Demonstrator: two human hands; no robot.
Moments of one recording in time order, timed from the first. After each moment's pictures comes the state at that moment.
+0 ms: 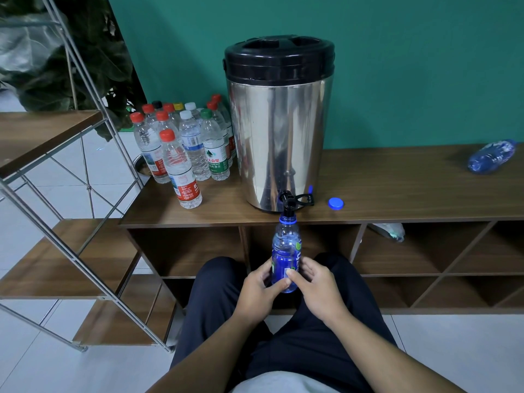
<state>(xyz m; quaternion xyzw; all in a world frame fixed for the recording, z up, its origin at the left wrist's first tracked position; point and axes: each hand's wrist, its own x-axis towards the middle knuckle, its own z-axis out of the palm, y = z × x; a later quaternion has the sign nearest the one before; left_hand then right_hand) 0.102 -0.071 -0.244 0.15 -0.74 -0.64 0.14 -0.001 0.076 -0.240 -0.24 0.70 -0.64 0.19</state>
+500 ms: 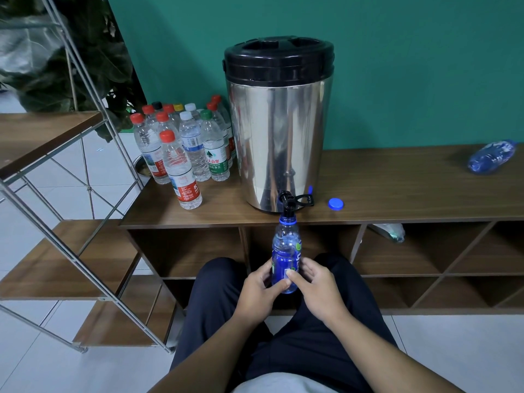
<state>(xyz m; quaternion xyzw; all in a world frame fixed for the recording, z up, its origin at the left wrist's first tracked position) 0.104 -0.071 -0.242 0.16 -0.74 -0.64 0.14 0.000 0.076 -0.239 -0.24 0.71 -0.64 0.19</state>
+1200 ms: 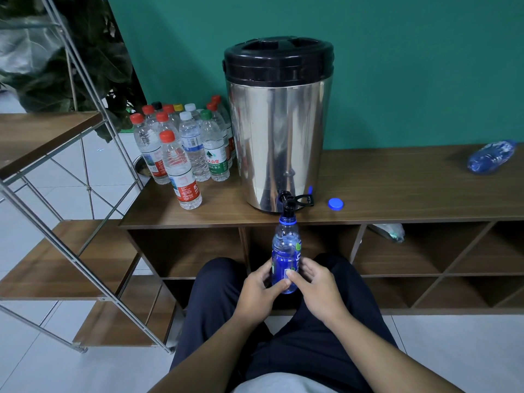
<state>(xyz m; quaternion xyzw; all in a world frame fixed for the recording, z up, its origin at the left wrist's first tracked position) 0.103 -0.070 -0.242 0.15 -0.74 -0.64 0.14 0.001 0.075 -0.238 -0.24 0.70 -0.65 0.19</state>
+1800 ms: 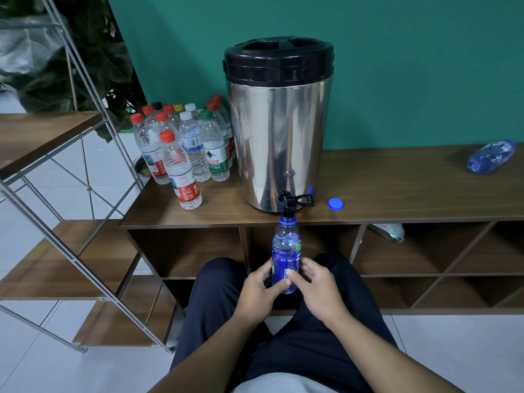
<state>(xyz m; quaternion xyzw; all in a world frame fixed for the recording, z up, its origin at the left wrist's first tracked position) 0.103 -0.070 -0.242 0.15 -0.73 -0.65 0.14 0.000 0.075 -0.240 -0.24 0.70 -0.65 0.19</state>
